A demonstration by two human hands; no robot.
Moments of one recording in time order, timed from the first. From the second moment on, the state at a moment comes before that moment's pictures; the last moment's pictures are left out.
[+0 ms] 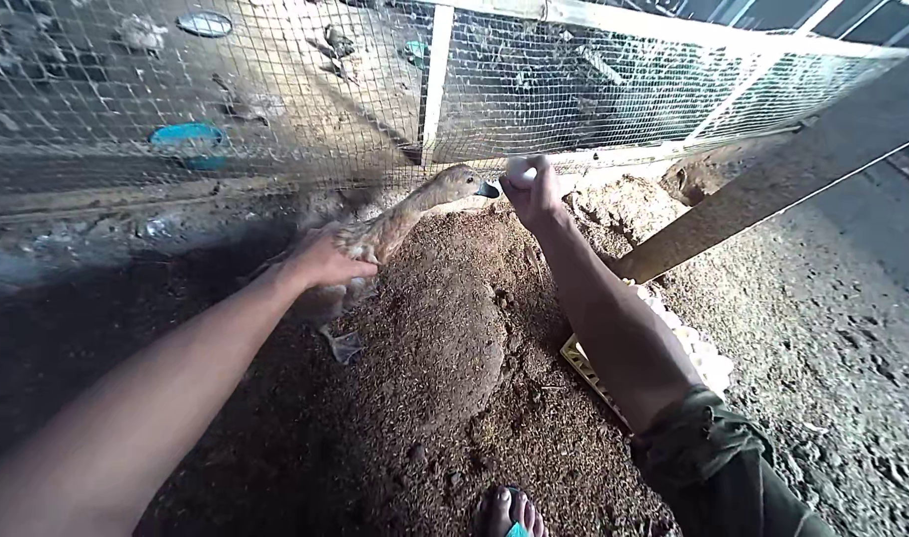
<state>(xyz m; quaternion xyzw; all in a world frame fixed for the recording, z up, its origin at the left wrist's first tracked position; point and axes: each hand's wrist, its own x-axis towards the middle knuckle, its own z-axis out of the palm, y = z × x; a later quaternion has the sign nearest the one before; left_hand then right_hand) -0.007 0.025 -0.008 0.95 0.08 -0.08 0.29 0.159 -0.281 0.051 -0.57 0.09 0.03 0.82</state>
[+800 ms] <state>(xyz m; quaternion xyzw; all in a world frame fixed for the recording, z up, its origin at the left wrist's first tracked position) -0.007 0.015 -0.008 0.96 0.08 -0.09 0.26 0.155 -0.305 0.044 -0.71 -0.05 0.17 0.68</state>
